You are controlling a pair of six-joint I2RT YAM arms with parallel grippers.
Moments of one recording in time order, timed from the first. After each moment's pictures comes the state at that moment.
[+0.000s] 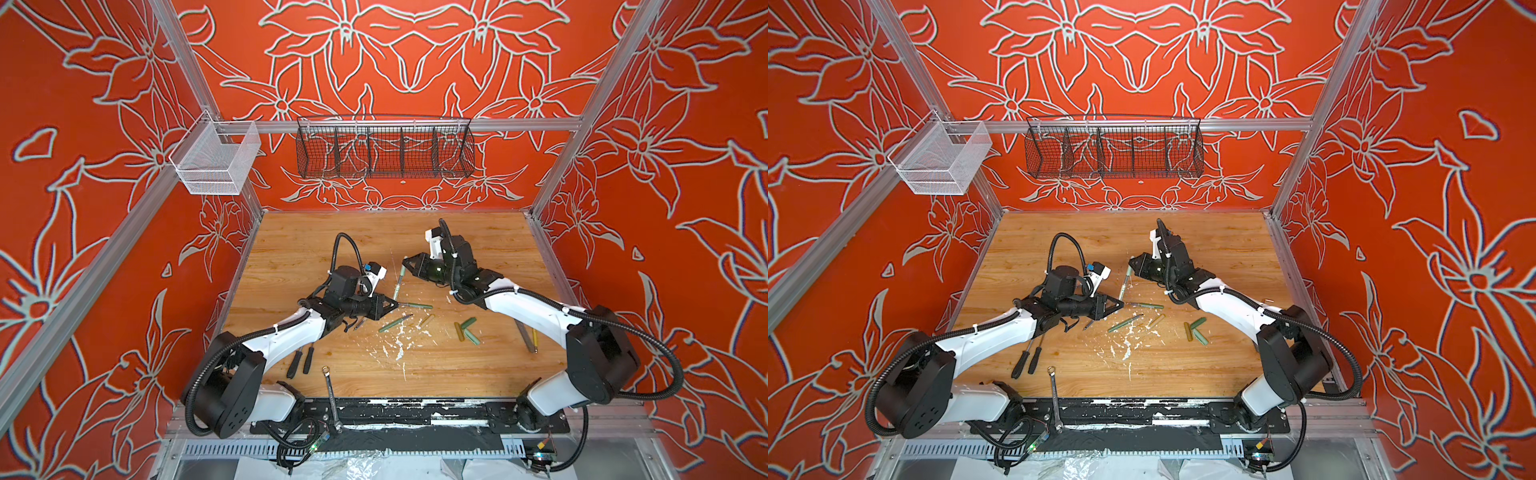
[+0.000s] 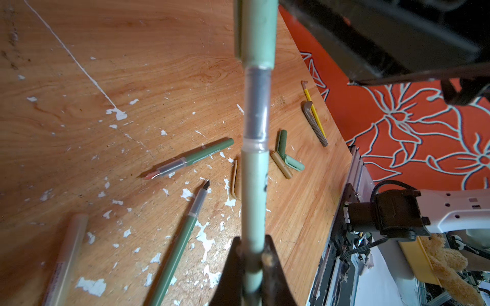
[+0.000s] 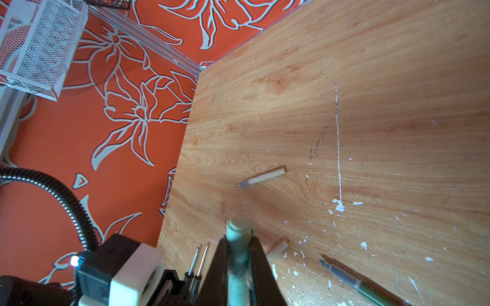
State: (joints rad) left arm -0.47 1.35 0.67 0.06 0.60 -0.42; right arm 0.60 1.53 1.03 0.05 -0.27 0.85
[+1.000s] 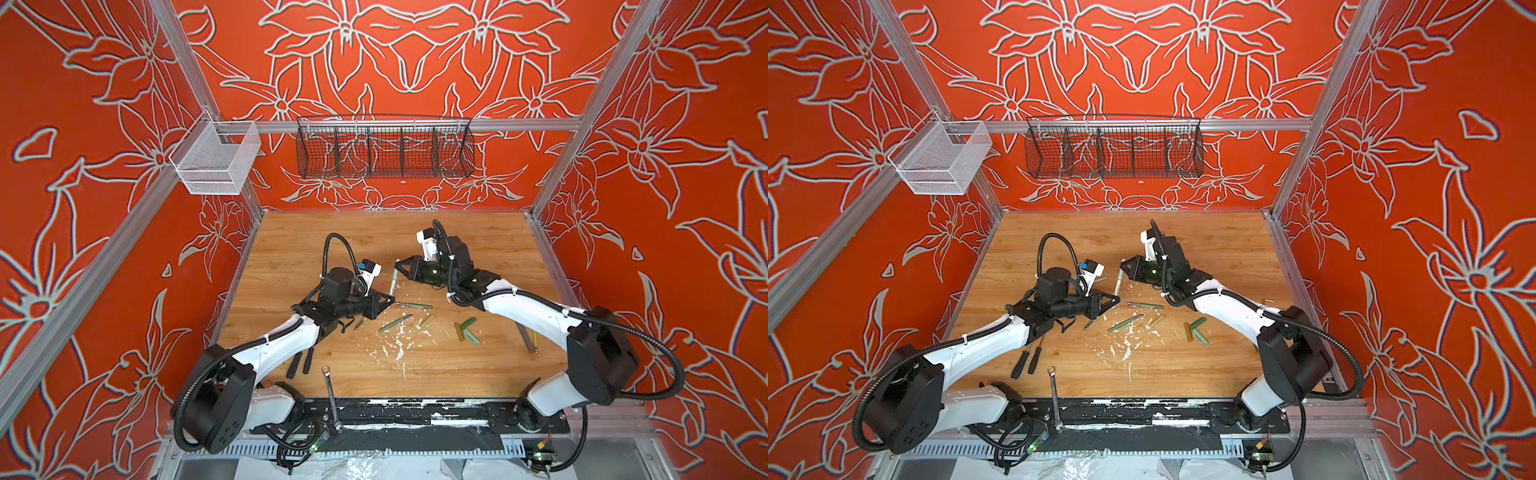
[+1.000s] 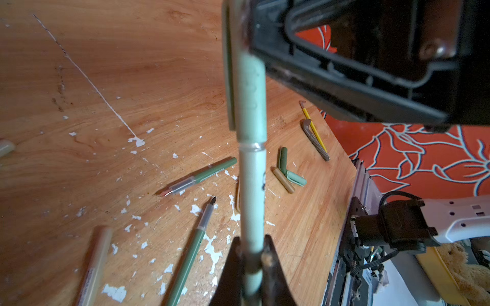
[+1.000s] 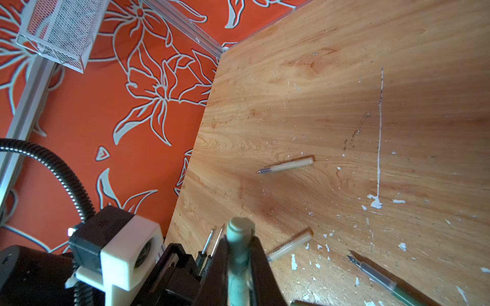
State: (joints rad) left arm -0.46 1.26 0.62 0.13 0.55 -0.40; right arm 0.64 1.53 1.04 0.05 -0.35 0.81
